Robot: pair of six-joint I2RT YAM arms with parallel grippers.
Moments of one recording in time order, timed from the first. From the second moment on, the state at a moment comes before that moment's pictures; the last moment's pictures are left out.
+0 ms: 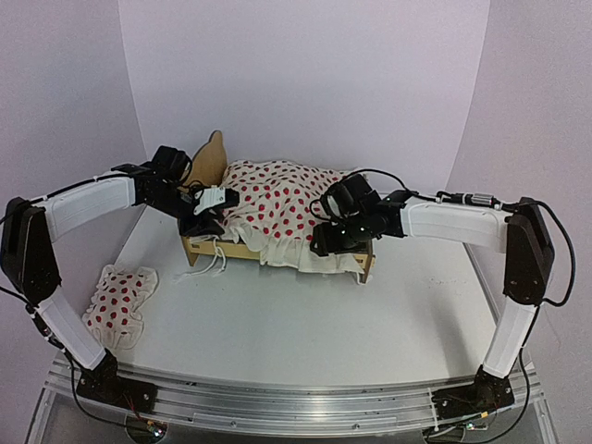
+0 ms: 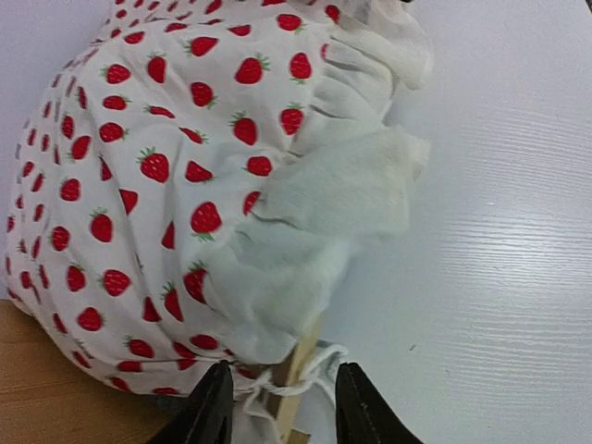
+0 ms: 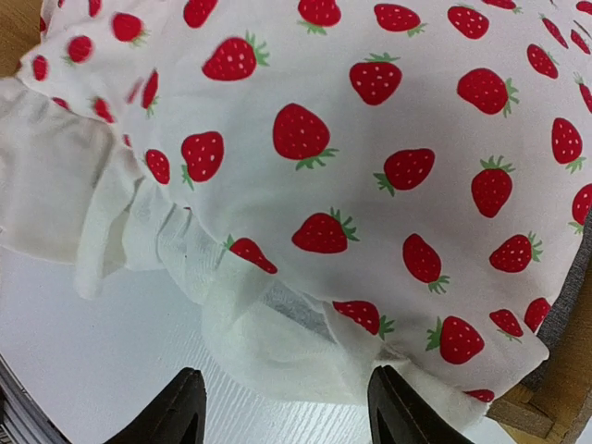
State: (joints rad) left arm -0.41 1.61 1.36 -0.62 0.44 1.01; right arm 0.77 1.85 1.45 -0.49 0.03 0.43
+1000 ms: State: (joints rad) left arm -0.48 1.78 1.28 -0.42 0.21 0.86; right arm 0.70 1.78 1.39 -0.62 0.23 0.45
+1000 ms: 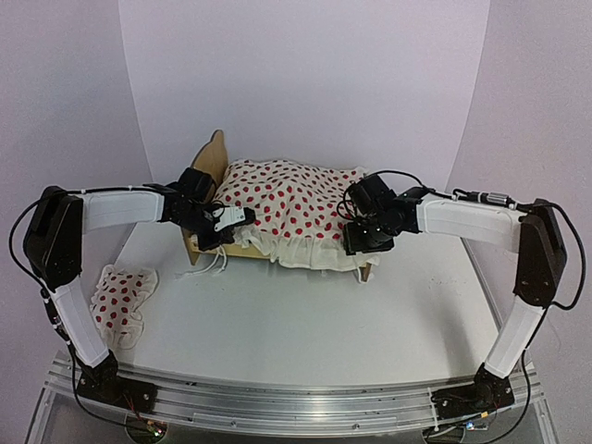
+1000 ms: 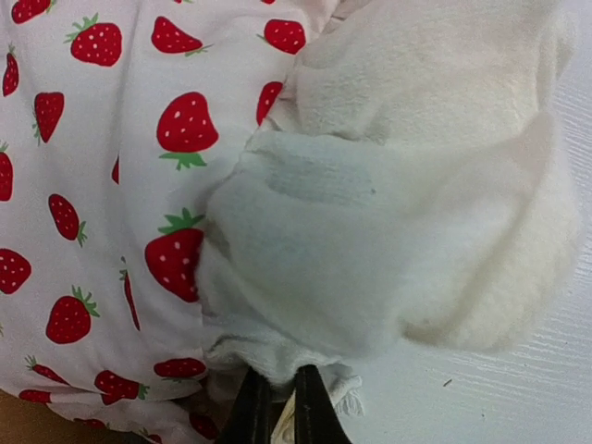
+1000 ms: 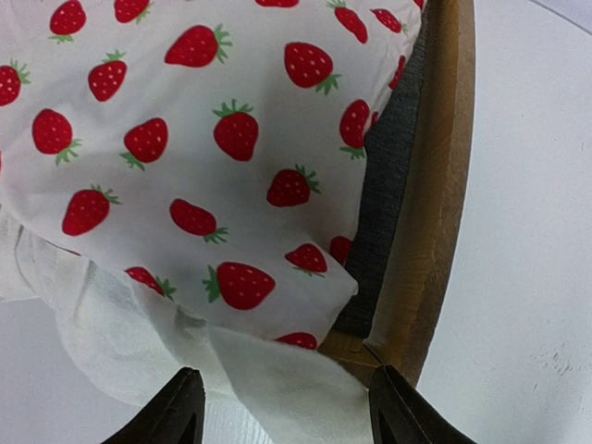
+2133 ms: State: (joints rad) left arm -0.37 1.62 1.20 -0.52 0.26 1.00; right arm 0.67 1.78 1.36 -0.63 0.19 0.41
